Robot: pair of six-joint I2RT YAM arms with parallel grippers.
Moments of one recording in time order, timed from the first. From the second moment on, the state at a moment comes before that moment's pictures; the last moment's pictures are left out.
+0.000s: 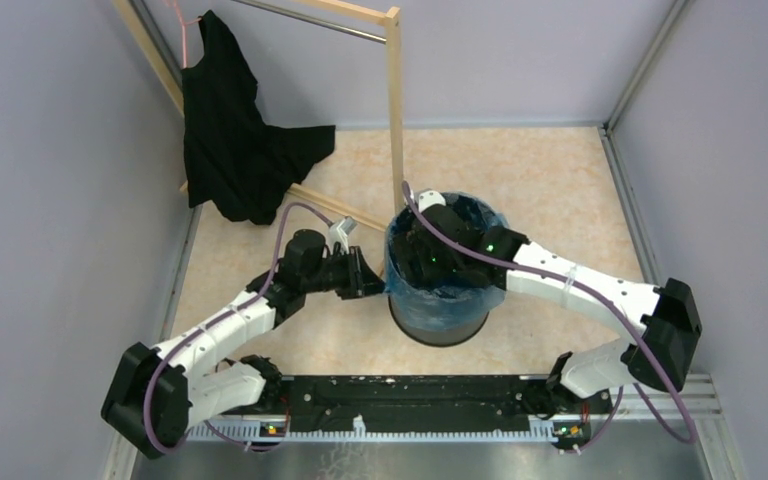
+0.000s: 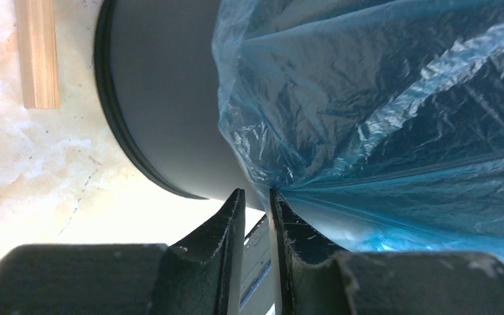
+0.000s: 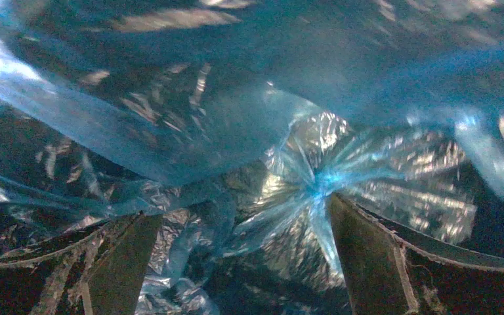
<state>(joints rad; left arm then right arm) -0.56 1.06 0.54 -0.01 0.54 -0.76 0.99 1.39 1.20 -0.65 0.24 0.44</state>
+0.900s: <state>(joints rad) -0.56 0.96 0.57 -0.08 0.51 -0.75 0.92 1.27 1.09 -0.67 0.37 0.47</state>
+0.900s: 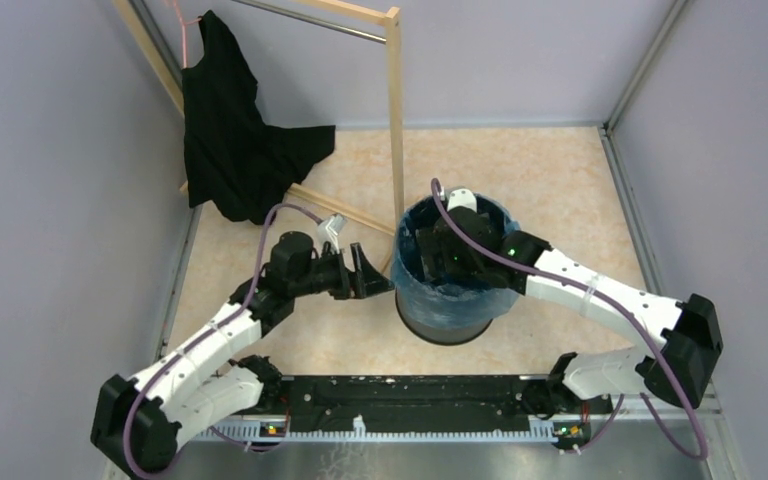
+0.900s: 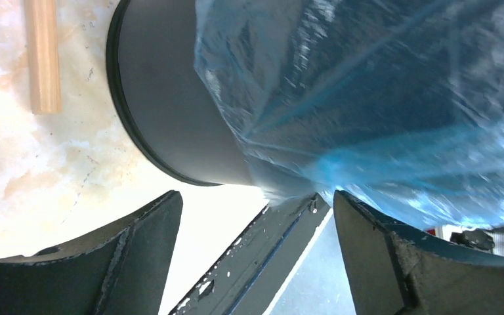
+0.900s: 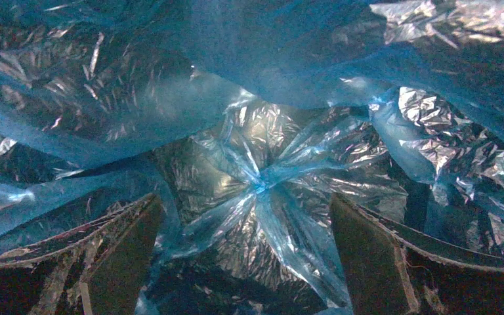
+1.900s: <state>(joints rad) -0.56 0.43 0.82 -0.52 -0.02 -0.42 0.21 1.63 1.35 -0.45 0.48 0.30</state>
